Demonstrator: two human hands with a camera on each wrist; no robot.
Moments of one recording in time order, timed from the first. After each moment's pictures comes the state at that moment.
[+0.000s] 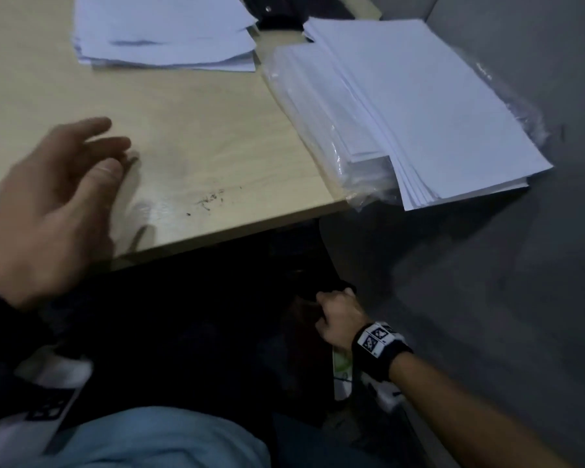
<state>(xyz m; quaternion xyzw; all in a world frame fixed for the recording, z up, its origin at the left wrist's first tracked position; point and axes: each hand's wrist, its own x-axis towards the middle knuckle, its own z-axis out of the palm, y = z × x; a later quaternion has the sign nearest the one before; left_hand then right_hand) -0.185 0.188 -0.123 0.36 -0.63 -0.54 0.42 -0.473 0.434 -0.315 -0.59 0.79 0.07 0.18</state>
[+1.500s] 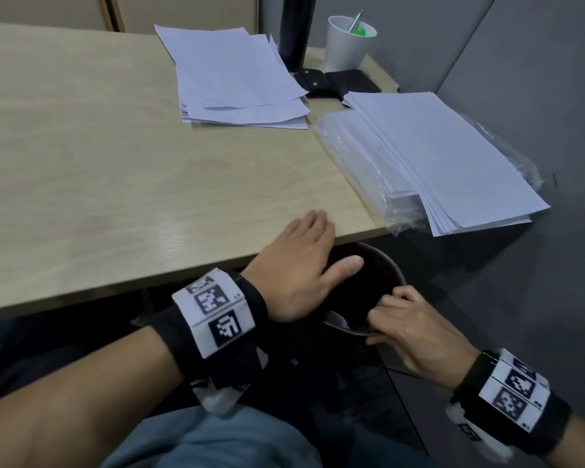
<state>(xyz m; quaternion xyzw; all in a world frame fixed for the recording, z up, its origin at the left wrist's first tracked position) -0.253 0.278 -0.077 0.20 -0.95 -0.26 0.00 -0.416 0.456 -0.126 -0.77 0.63 -0.08 0.00</state>
